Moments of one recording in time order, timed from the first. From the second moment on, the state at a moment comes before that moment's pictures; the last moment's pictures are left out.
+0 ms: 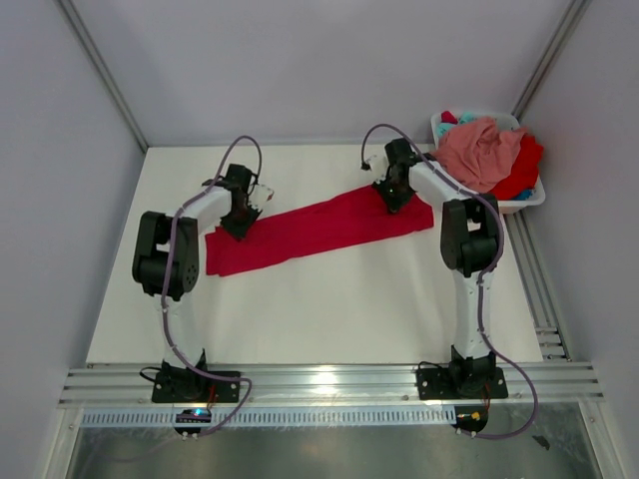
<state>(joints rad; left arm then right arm) -0.21 2.00 1.42 -0.68 -0.04 0.38 0.24 2.21 1.77 -0.74 -0.09 -0.44</state>
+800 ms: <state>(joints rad) -0.41 1.94 1.34 -0.79 0.03 0.32 0.24 2.38 2.04 -0.82 -0.18 -0.41</state>
